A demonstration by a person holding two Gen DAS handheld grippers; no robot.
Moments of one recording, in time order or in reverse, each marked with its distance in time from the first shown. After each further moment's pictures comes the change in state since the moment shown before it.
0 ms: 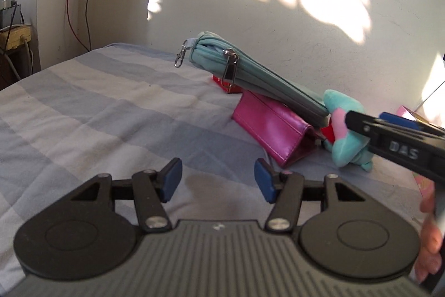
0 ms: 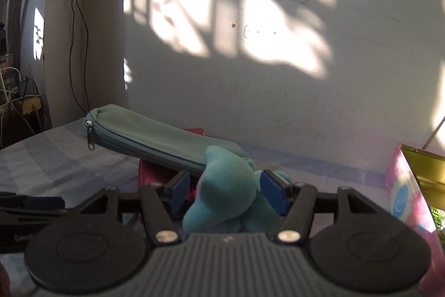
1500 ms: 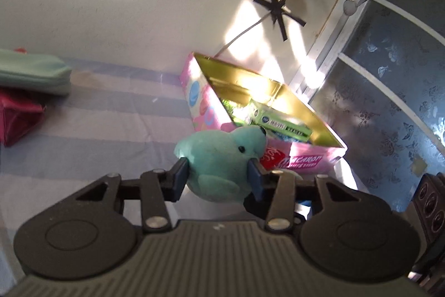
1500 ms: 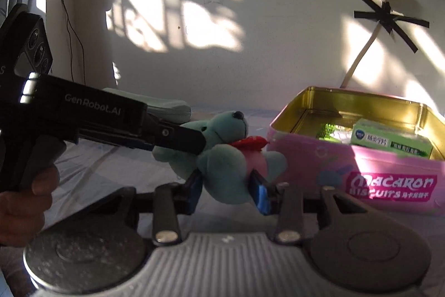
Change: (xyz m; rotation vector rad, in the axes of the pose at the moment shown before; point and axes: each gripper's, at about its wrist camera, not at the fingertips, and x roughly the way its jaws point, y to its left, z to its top) left arm -0.053 -0.160 0.003 0.158 0.163 -0.731; right arm -0.192 -0.103 -0.092 0.130 -0.026 0.012
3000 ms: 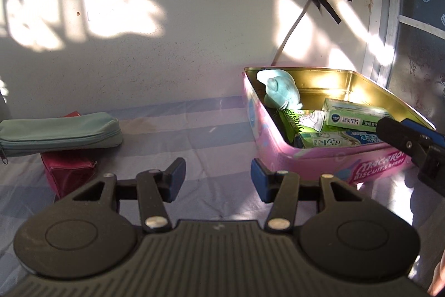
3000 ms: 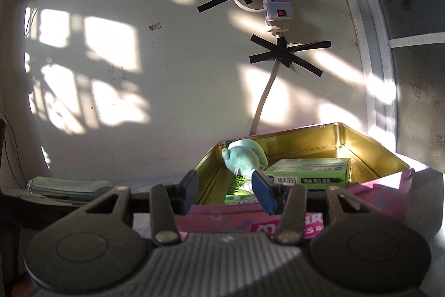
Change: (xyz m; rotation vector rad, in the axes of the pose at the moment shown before) left arm 0.040 -0.045 -0.006 0.249 -0.030 0.476; right arm -0.022 -0.052 0.015 0.246 -0.205 -0.286
